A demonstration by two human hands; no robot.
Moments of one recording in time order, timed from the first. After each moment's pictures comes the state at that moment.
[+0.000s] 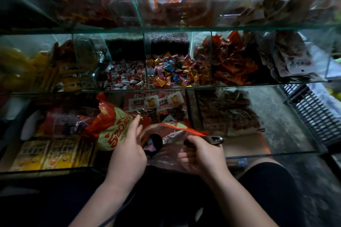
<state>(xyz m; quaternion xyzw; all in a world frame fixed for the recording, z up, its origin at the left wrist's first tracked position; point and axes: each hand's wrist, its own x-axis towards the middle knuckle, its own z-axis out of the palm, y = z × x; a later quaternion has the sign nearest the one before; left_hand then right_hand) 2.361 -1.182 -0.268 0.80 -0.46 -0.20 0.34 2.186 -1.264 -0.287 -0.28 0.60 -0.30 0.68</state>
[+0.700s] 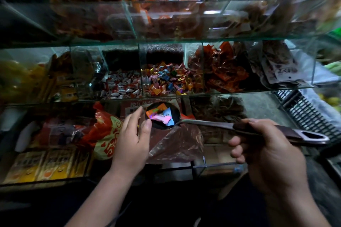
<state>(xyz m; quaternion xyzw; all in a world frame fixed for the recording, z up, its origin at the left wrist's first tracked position) 2.360 -1.220 -0.252 0.74 -0.49 -0.16 0.44 2.108 -1.254 -0.160 -0.35 0.49 -0.52 0.61</state>
